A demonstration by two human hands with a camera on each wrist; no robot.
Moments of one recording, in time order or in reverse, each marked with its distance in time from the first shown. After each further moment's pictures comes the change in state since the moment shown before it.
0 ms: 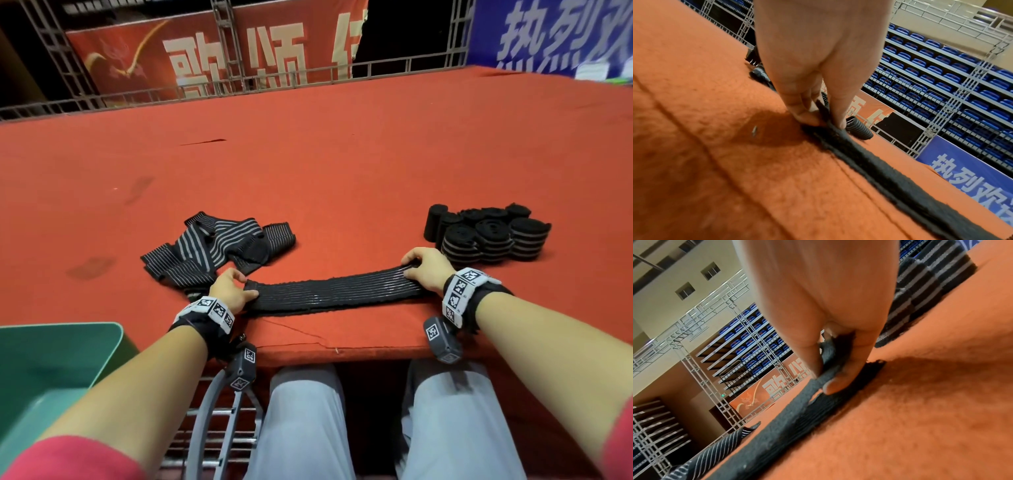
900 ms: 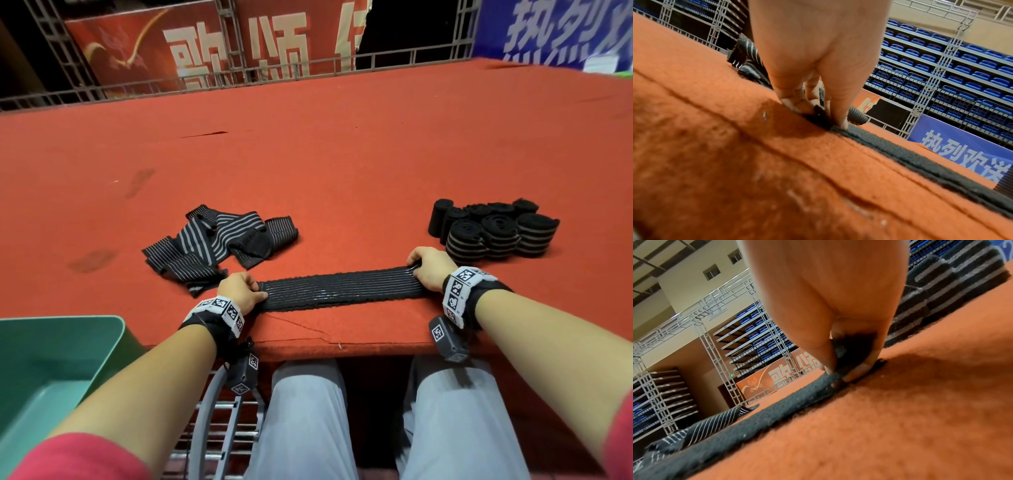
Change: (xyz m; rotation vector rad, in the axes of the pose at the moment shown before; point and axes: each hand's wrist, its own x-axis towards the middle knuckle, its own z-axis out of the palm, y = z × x) left_hand -0.015 0.006 0.005 0.193 -0.062 0.083; right_hand 0.004 0.003 0.007 -0.251 -0.047 0.021
